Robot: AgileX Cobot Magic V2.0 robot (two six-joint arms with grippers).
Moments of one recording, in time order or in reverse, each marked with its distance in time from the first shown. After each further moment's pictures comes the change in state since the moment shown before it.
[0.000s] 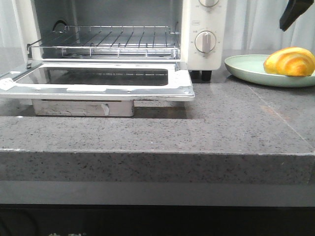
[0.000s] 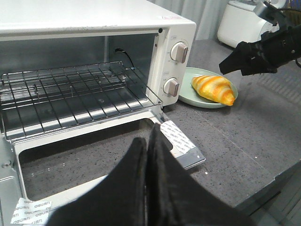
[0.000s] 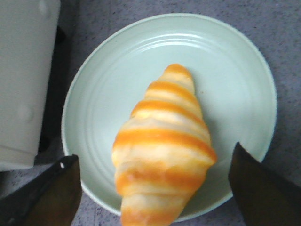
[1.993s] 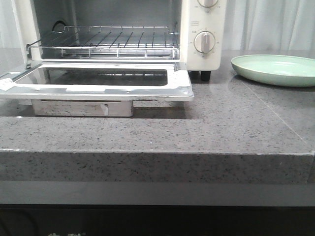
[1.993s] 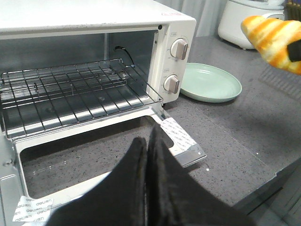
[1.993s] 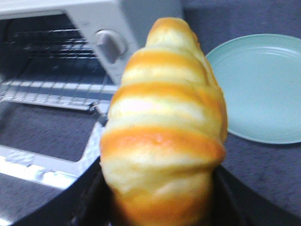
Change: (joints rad) left arm 0.000 0.000 0.000 0.010 0.010 0.000; right arm 0.198 -0.545 0.229 0.075 0.112 -0.083
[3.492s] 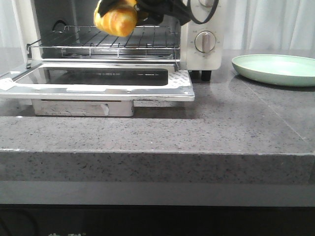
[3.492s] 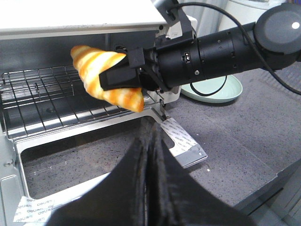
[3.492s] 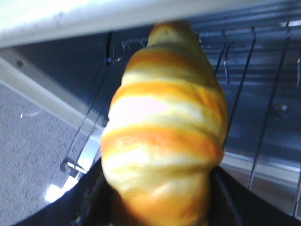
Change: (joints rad) left arm 0.000 0.000 0.000 0.000 -0.002 0.000; right arm 0.467 0.825 -0.452 0.294 -0.502 -0.007
